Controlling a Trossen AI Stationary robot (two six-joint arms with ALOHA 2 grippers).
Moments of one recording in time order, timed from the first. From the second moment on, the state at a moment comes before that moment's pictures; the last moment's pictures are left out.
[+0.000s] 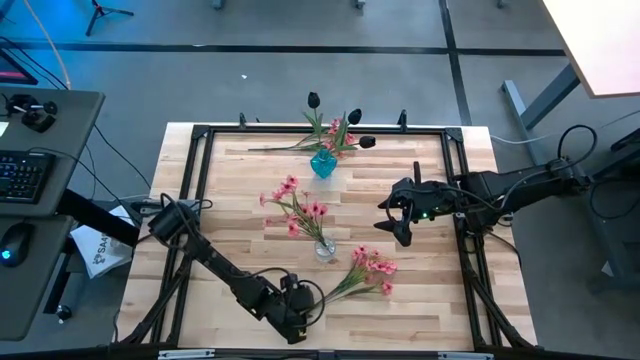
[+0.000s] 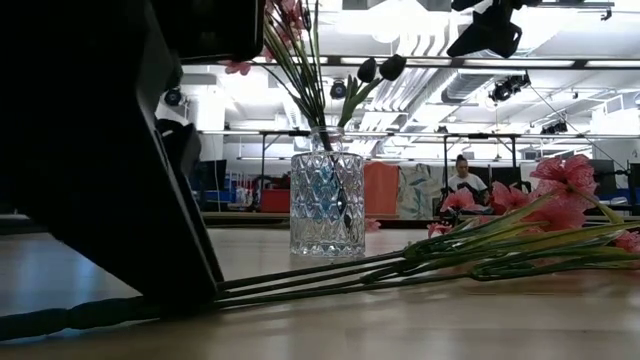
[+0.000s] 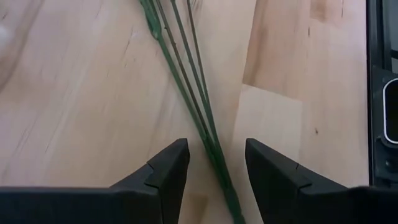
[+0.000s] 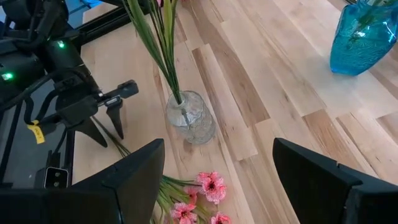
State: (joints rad) left arm -0.66 2.08 1.26 -0.19 -0.34 -0.84; right arm 0.21 1.06 0.97 -0.59 0.16 0.53
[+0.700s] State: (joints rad) left arm -0.70 2.01 1.25 -0.35 -0.33 -0.88; right arm 0.21 1.06 0.97 -0.56 0.12 0.52
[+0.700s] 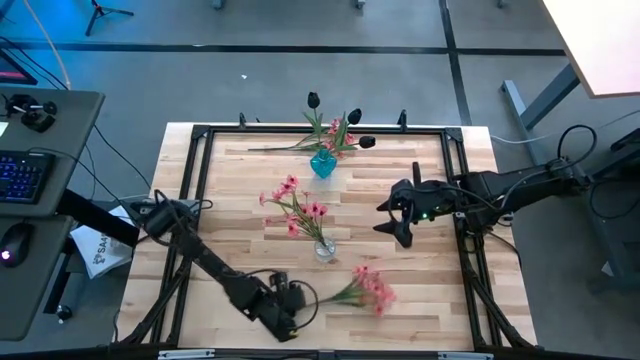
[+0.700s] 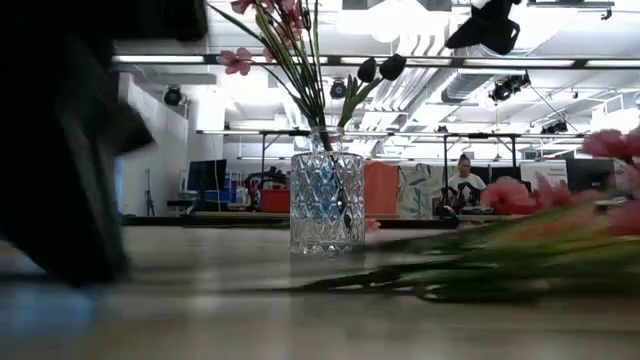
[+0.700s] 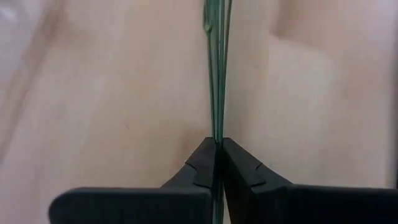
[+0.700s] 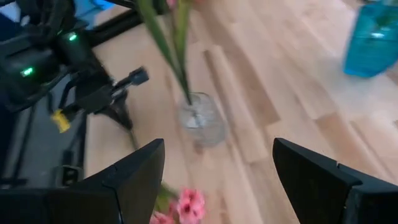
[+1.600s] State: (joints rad) left arm -0.86 1.44 1.25 -0.06 -1.03 -0.36; right arm 0.35 1.04 0.97 0.00 0.02 0.62
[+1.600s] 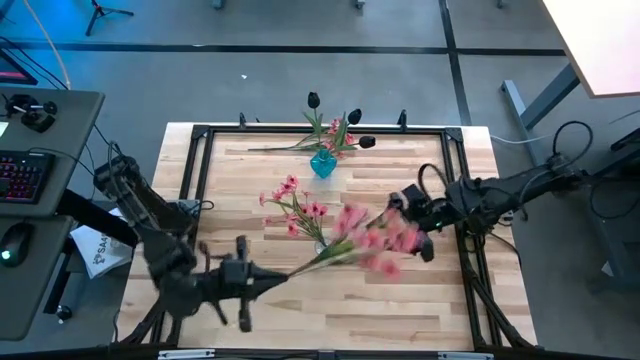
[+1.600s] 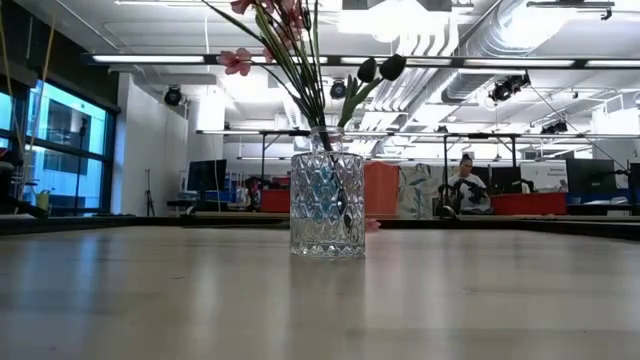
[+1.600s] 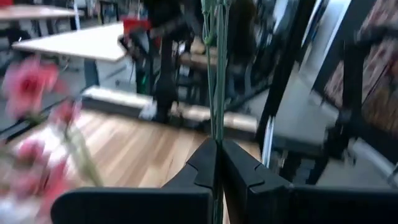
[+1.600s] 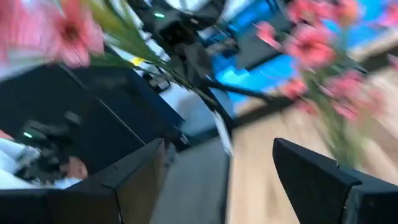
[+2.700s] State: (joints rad) left arm -0.48 1.49 1.25 0.33 -0.74 -0.26; right arm 0.32 1.43 0.97 1.01 0.34 0.36
